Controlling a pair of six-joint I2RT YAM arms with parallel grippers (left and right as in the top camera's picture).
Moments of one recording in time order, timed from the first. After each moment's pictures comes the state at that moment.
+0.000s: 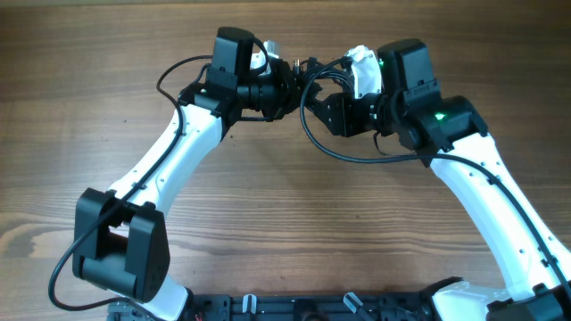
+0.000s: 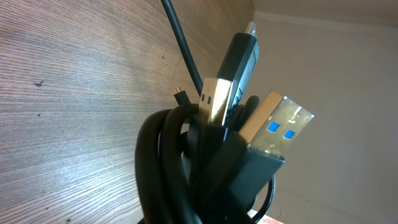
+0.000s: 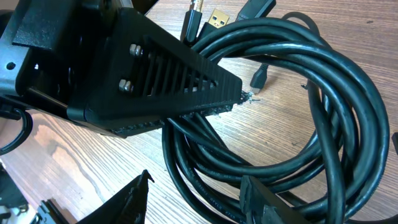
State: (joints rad) left arm -0.35 1.75 1.32 -0.27 0.78 -1.12; right arm 0.38 1.47 1.34 -0.73 -0.40 0.20
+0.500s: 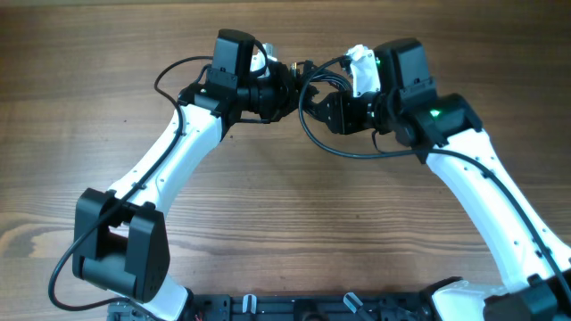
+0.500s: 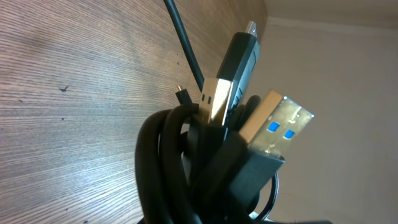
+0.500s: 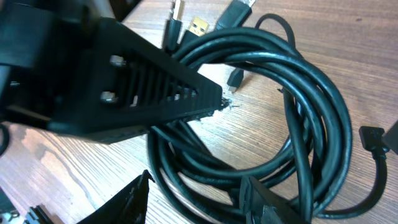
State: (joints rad) left arm -0.35 1.75 1.32 -0.31 0.74 -1.07; right arm 0.38 1.50 1.34 -0.72 -0.37 0.20
